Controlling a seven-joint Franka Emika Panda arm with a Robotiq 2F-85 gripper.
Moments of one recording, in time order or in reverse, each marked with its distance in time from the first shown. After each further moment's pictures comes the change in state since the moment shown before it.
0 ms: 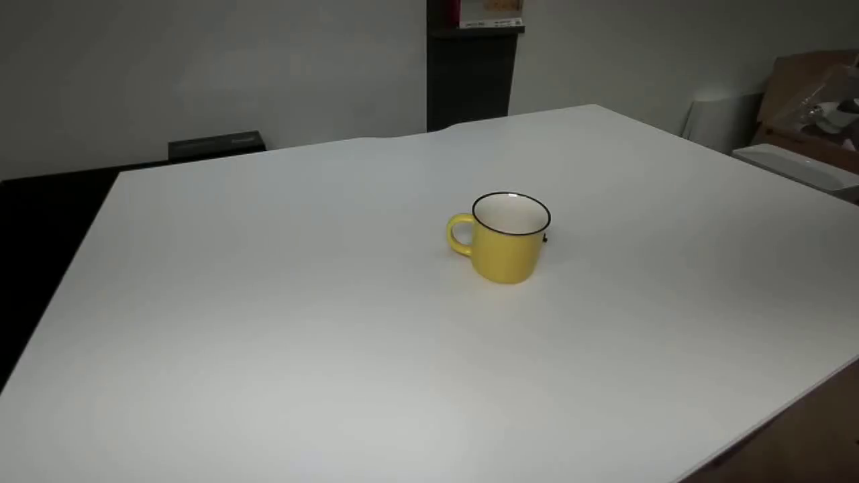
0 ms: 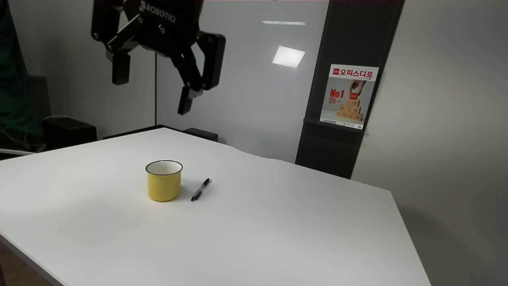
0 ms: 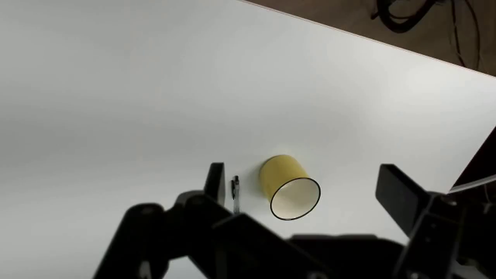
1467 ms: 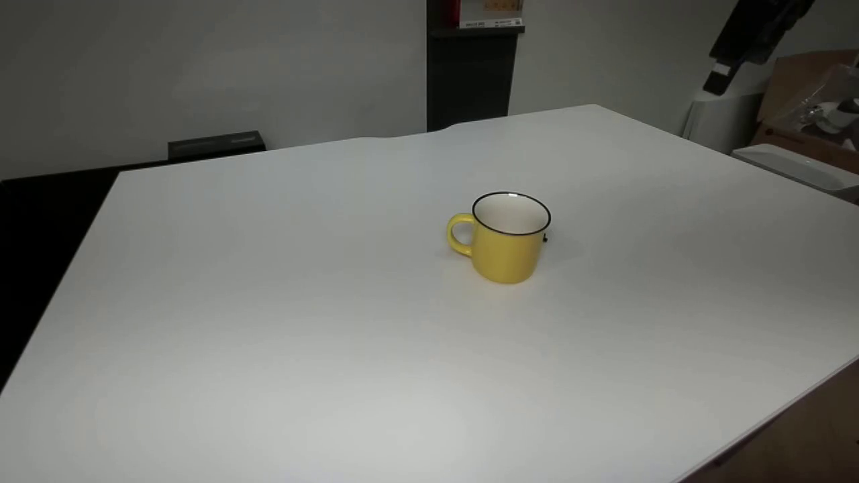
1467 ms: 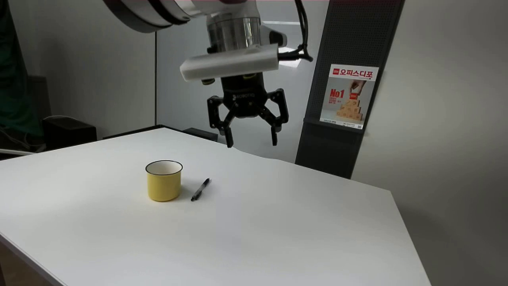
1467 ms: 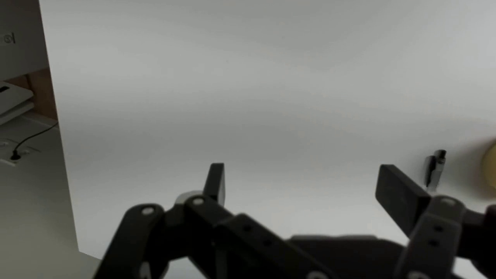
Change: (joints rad) arm -0.179 0.680 0.311 0.292 -0.460 0.552 0.450
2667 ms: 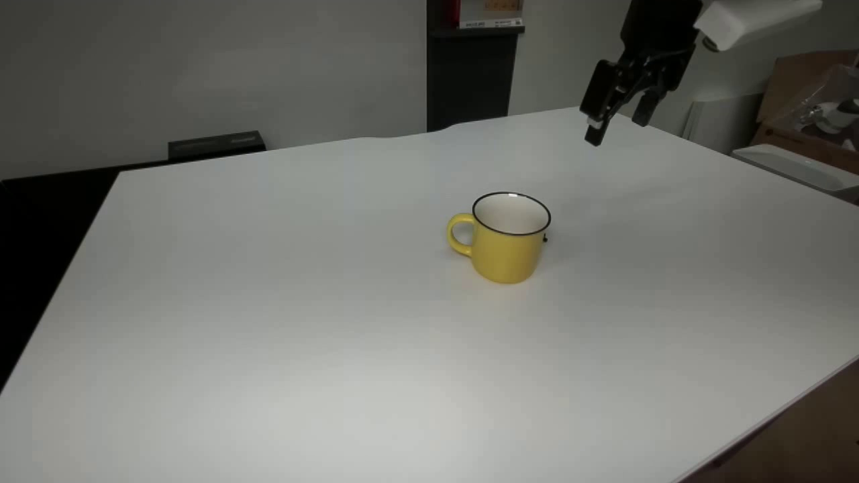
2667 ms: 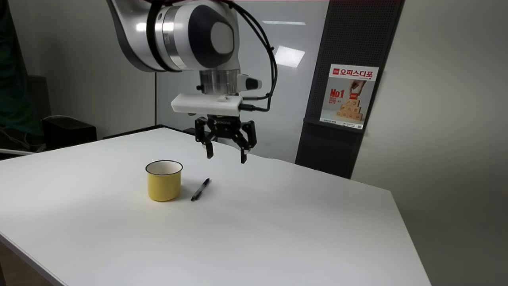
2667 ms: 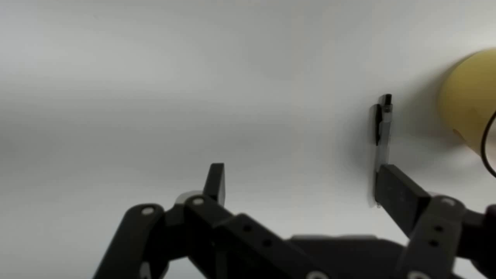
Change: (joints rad) arm 0.103 0.293 0.066 0.186 0.218 0.051 0.090
